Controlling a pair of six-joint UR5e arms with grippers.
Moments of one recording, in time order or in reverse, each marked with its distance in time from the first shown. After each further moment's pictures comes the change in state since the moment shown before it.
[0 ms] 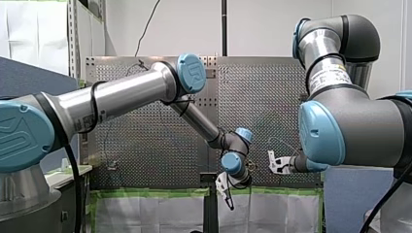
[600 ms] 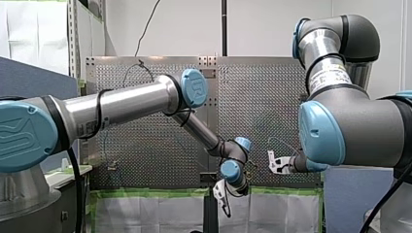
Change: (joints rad) left arm 0.025 -0.096 0.094 -0.057 -0.013 -0.003; right arm 0.002 0.000 0.000 -0.001 -0.002 0.000
